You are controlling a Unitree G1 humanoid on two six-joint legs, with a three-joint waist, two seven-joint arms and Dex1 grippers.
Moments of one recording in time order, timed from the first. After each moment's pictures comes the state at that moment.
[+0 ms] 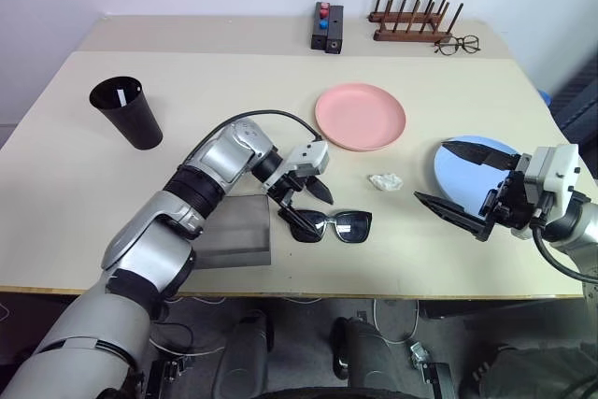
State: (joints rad) left arm -1.08 0.35 -0.61 0.64 -0.20 0.26 -1.61; right arm -0.01 -0.78 -0.40 -0.41 0.61 0.26 0.98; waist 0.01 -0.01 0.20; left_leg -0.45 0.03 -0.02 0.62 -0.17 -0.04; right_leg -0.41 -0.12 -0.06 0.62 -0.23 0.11
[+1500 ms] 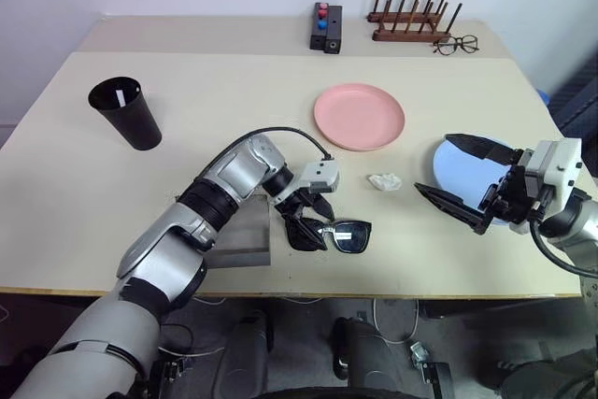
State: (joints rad) left arm -1.00 0.31 -0.61 0.56 -0.05 0.36 -1.58; right arm -0.02 -0.77 -0.40 -0.41 0.61 0.26 0.93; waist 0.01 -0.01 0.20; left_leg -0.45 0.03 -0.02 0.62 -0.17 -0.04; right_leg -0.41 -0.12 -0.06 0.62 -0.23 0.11
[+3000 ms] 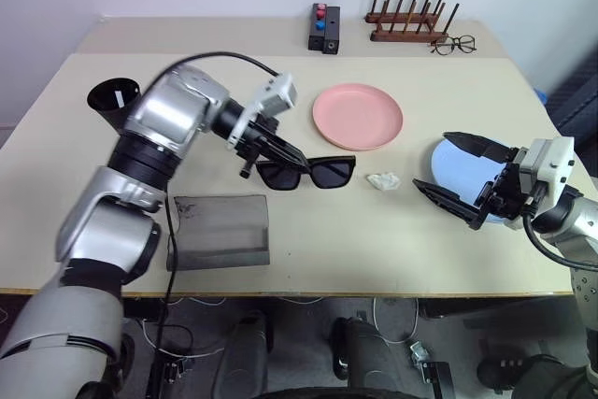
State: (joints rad) left arm -1.19 0.62 -0.44 0.43 -0.34 0.65 -1.61; right arm -0.06 -0.76 -0.36 -0.34 0.59 0.21 0.93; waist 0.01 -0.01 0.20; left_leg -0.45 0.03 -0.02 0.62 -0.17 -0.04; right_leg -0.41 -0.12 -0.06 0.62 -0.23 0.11
